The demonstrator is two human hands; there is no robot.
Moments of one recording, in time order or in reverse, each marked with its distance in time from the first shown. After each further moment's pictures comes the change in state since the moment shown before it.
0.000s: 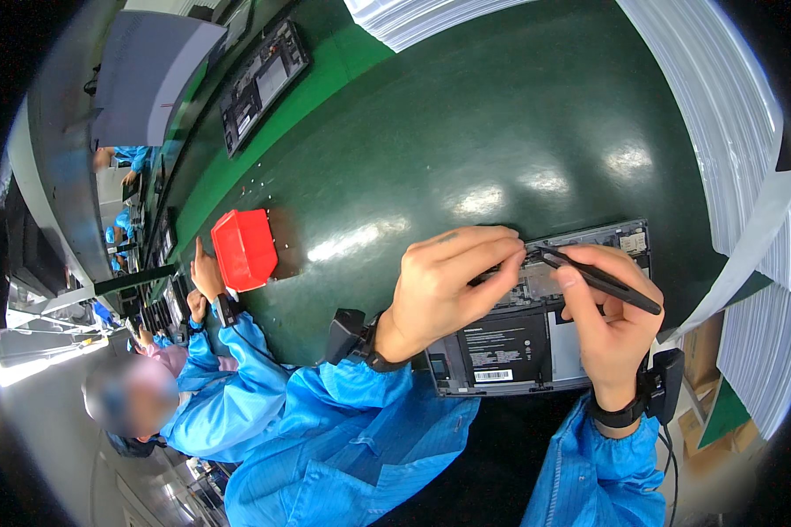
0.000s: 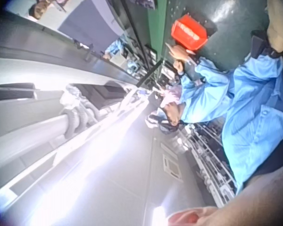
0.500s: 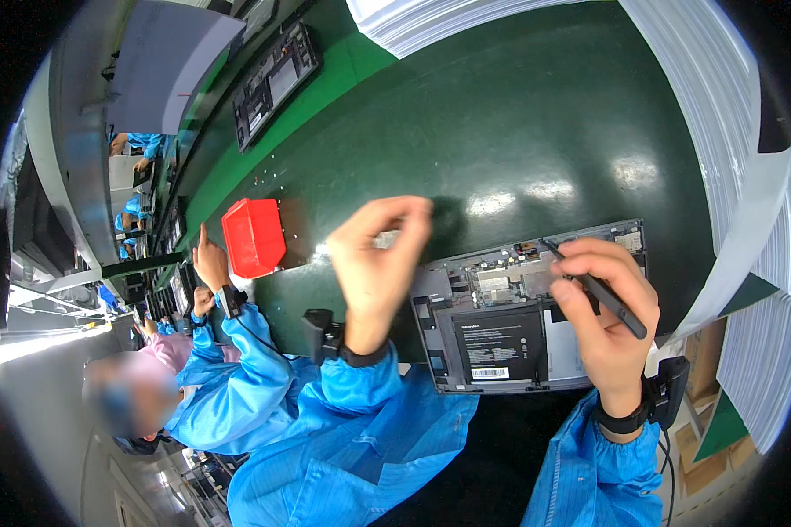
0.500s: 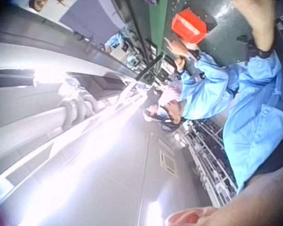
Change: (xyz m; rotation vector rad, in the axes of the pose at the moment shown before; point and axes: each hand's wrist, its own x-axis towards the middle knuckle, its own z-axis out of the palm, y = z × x) left_hand -0.008 -0.013 -0.040 0.097 0.301 -0.419; right_hand 0.007 -0.003 -0.010 -0.017 -0.157 -0.194
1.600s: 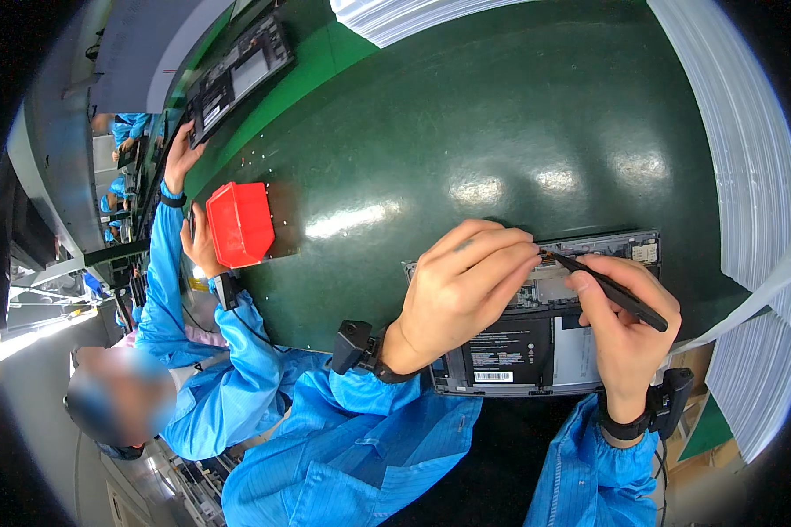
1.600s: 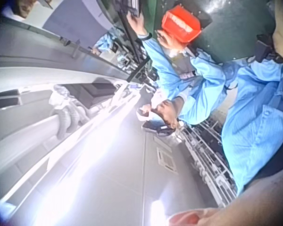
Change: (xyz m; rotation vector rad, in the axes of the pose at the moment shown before) left_hand -0.020 0.015 0.039 -0.044 -0.203 0.411; right_hand 0.008 -0.011 0.009 -0.090 0.142 0.338
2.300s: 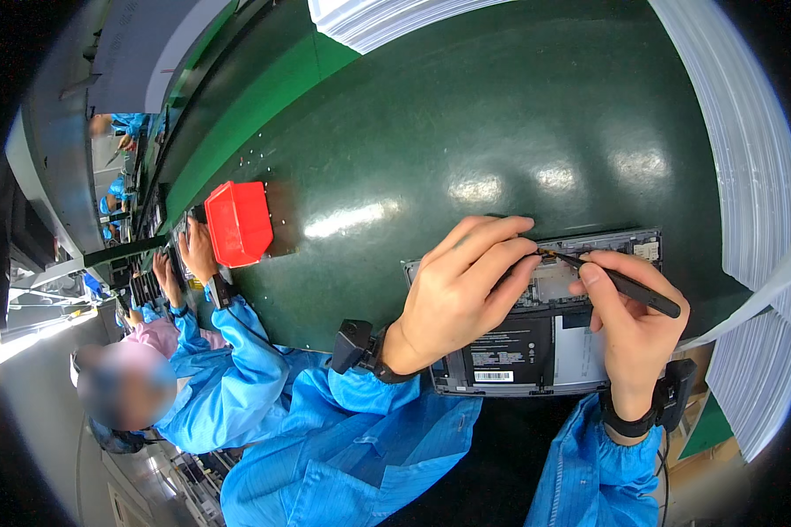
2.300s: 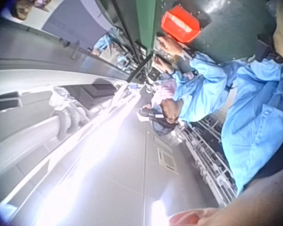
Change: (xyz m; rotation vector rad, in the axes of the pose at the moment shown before) left_hand -0.001 0.004 0.003 -0.011 0.011 -0.041; right_hand 0.002 -0.001 -0.001 0.052 0.038 0.059
